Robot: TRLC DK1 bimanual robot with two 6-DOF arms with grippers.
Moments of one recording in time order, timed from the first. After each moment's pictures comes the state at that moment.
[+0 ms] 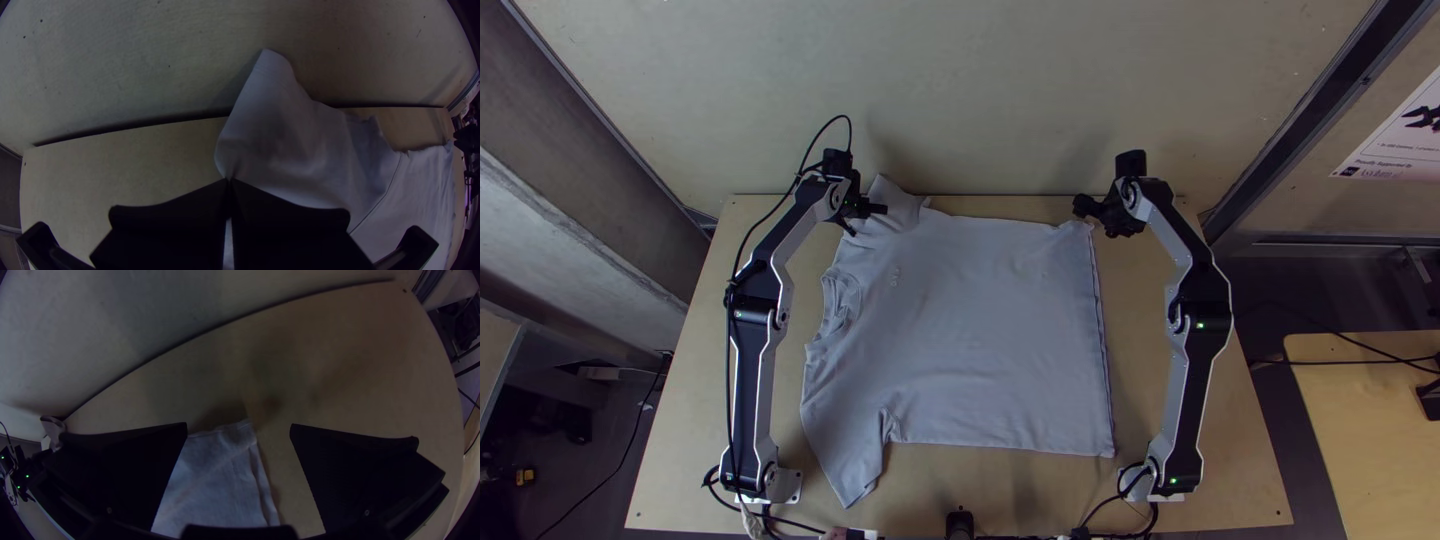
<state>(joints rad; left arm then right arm) -0.15 2.42 2.27 -0.64 -0.05 -0.03 0.07 2.33 2.04 -0.72 -0.07 0.42</state>
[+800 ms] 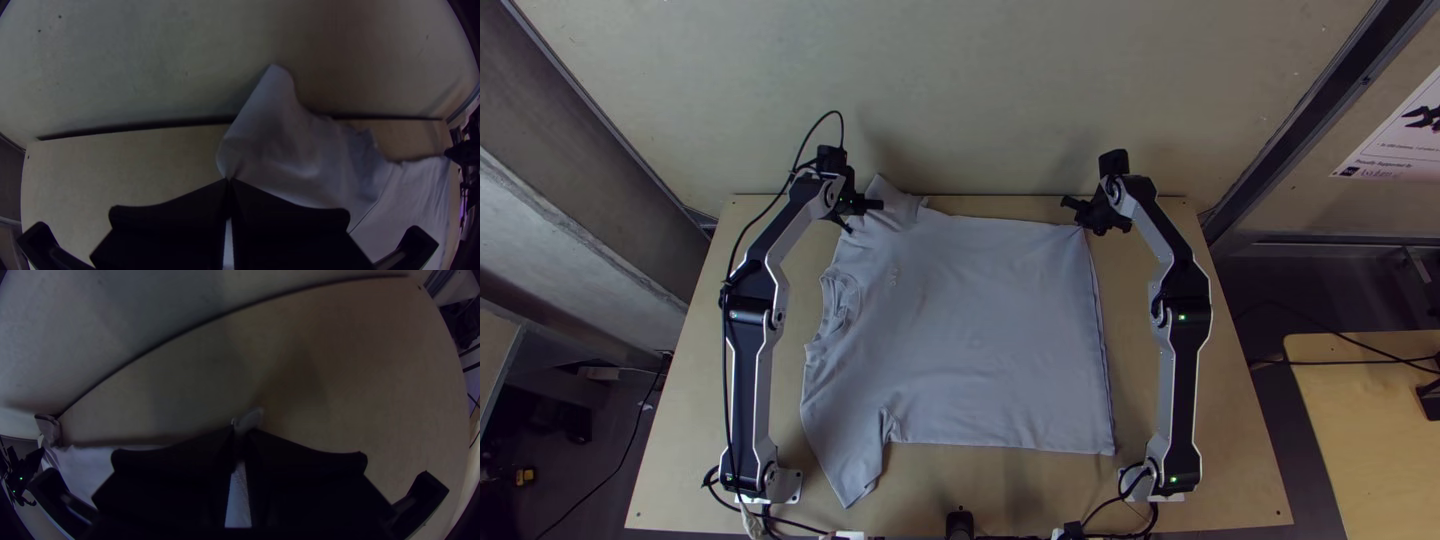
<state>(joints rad) -0.13 2.39 2.26 -0.64 -0.05 -0.07 0.11 2.44 2.21 -0.83 -0.06 0.44</state>
